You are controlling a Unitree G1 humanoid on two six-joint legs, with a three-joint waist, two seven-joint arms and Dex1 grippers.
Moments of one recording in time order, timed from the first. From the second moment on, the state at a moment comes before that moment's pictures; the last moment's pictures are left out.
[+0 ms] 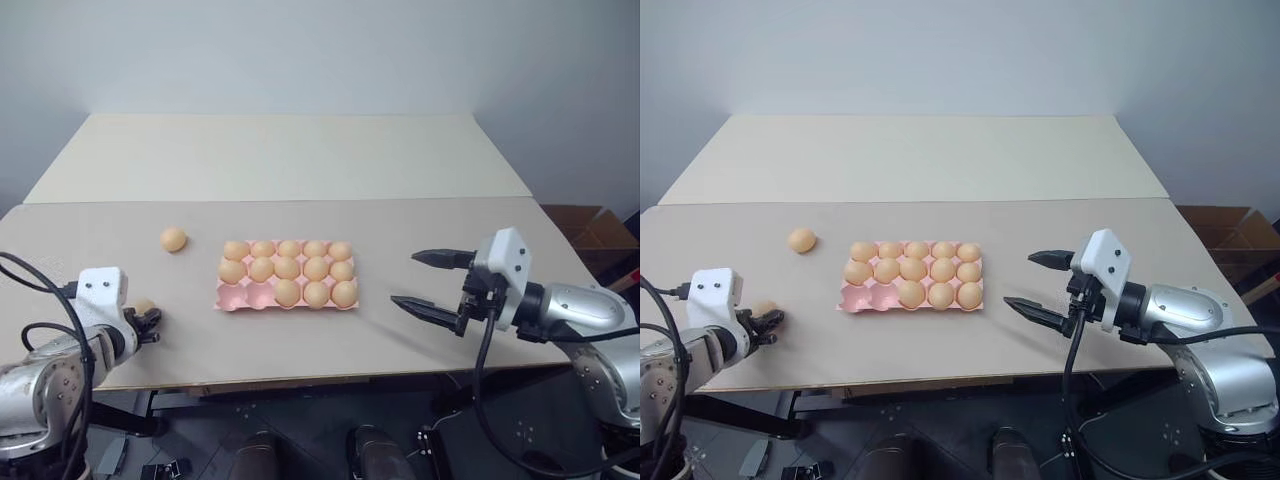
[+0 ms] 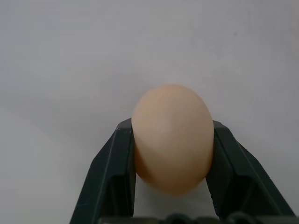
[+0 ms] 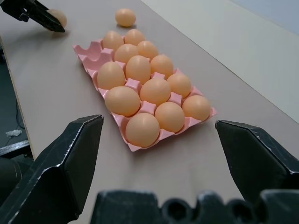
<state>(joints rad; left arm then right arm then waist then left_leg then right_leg) -0.10 0.59 0.52 -0.54 -0.53 1.41 -0.07 -0.18 -0.75 -0.18 -0.55 0.54 0.60 0.89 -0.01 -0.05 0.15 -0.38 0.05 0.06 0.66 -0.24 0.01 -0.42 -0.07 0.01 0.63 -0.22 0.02</state>
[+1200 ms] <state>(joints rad) -0.02 0.80 0.42 -0.37 -0.51 0.61 -0.80 -0.15 -0.75 -0.17 -0.60 0.56 0.59 0.78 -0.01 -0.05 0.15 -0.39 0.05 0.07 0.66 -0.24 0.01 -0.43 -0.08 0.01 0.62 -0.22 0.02</state>
